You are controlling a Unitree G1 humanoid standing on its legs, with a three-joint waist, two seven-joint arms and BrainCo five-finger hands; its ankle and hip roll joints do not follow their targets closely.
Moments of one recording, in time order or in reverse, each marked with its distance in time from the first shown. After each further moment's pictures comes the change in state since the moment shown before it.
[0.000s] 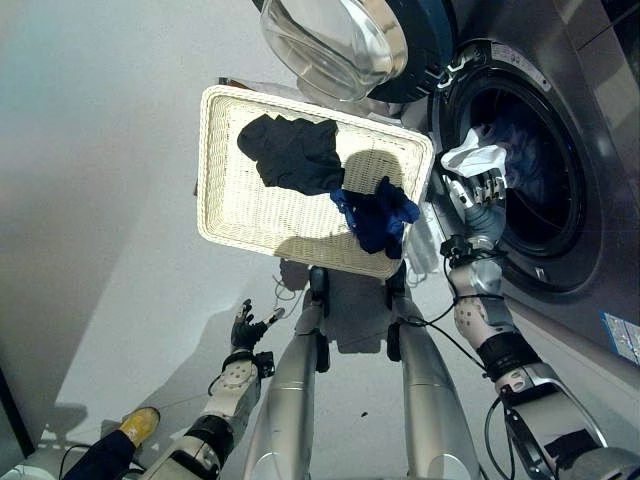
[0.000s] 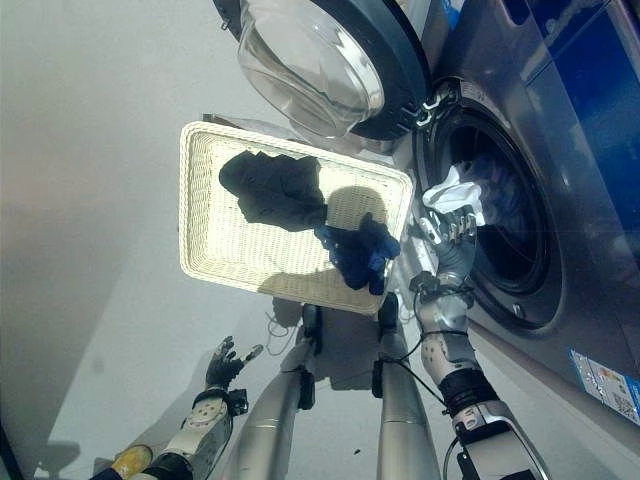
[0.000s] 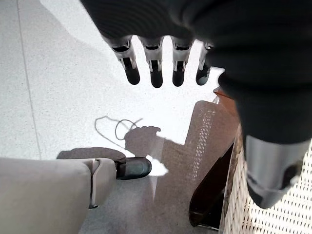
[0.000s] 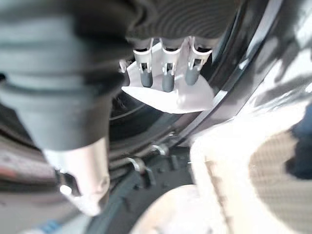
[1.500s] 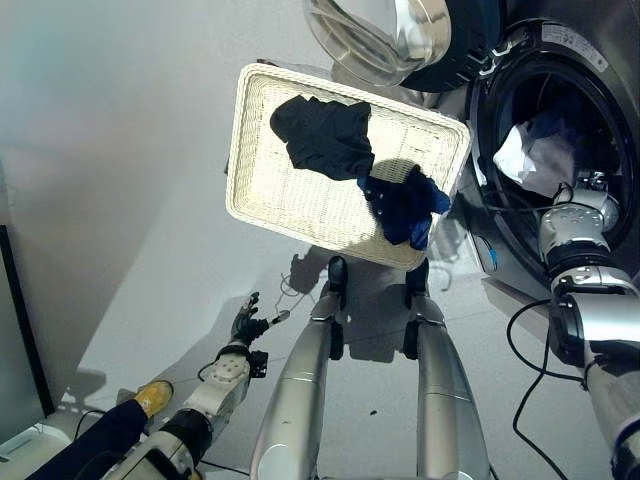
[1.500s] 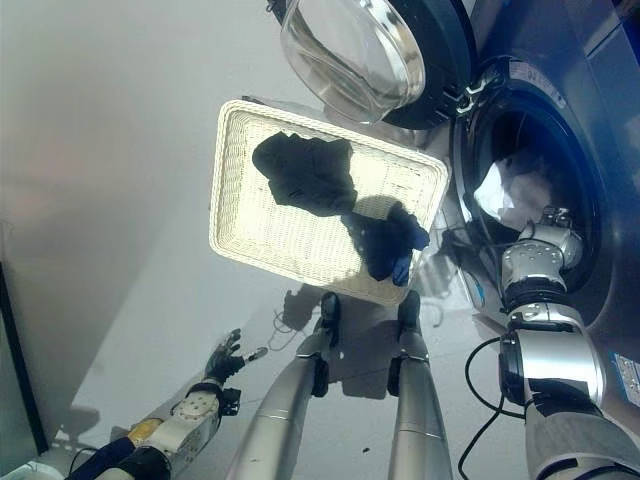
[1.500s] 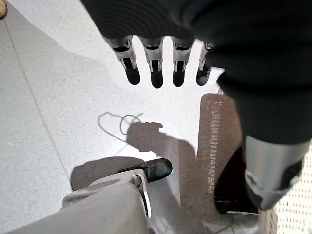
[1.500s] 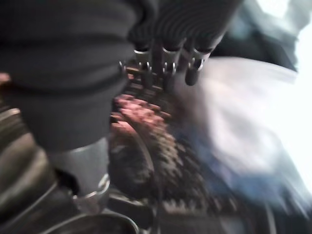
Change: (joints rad) left arm 0.006 0.145 -0.188 -0.172 -0.006 0.096 -0.004; right arm -0.466 -0.287 -0.219 0.539 0.148 -0.013 -0.542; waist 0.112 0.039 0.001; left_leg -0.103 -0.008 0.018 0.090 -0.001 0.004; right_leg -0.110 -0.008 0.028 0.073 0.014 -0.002
